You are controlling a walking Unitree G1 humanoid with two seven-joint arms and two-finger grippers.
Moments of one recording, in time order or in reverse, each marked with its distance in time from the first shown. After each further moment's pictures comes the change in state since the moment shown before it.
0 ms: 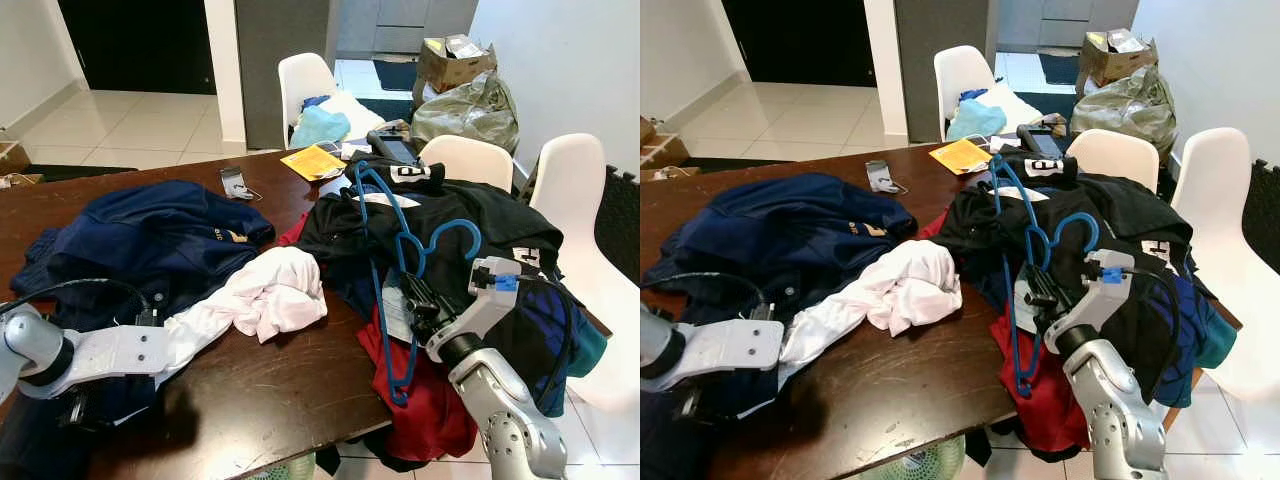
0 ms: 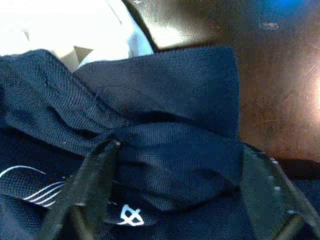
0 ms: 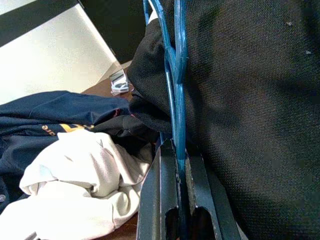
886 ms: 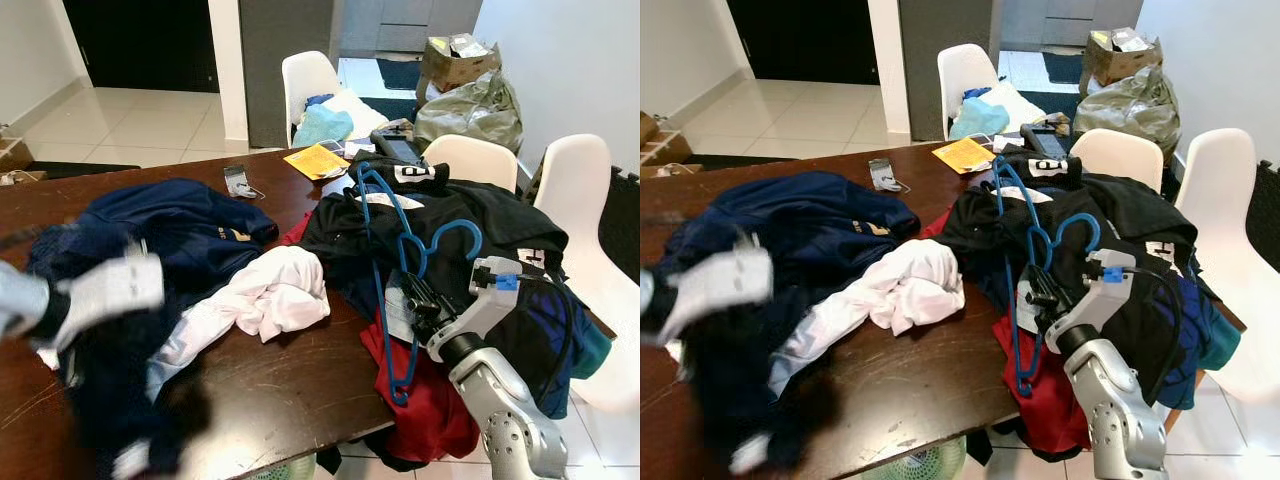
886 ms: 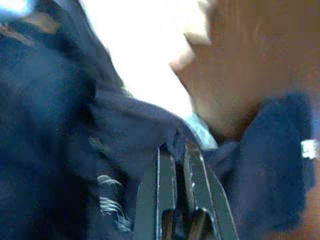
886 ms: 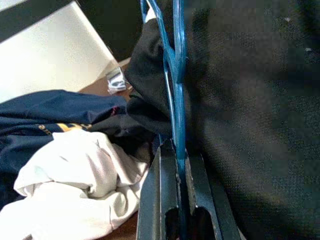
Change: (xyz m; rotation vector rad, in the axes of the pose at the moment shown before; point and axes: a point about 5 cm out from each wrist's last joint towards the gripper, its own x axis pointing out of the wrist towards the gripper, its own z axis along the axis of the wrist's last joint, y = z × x) left arm -0.071 0.056 0.028 -0.152 -0.514 0.339; right arm 0.000 -0.002 0.000 0.008 0.003 -0.009
